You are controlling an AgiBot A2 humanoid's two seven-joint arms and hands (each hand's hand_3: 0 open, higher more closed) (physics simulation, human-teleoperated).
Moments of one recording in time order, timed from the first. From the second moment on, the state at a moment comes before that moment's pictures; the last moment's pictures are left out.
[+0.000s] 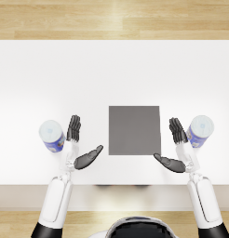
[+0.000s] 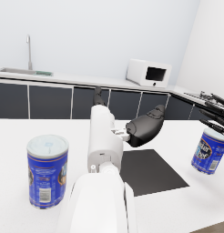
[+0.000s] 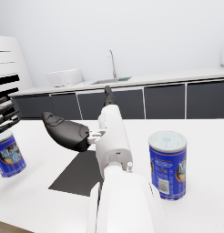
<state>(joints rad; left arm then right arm) 0.19 1.21 0.20 -1.80 1.00 0.10 0.10 0.19 -1.21 0.20 1.80 1.00 0.10 -0.10</state>
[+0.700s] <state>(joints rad) 0.19 1.21 0.21 -1.79 1.00 0.05 0.05 0.19 -1.21 0.22 1.79 1.00 0.05 -0.05</state>
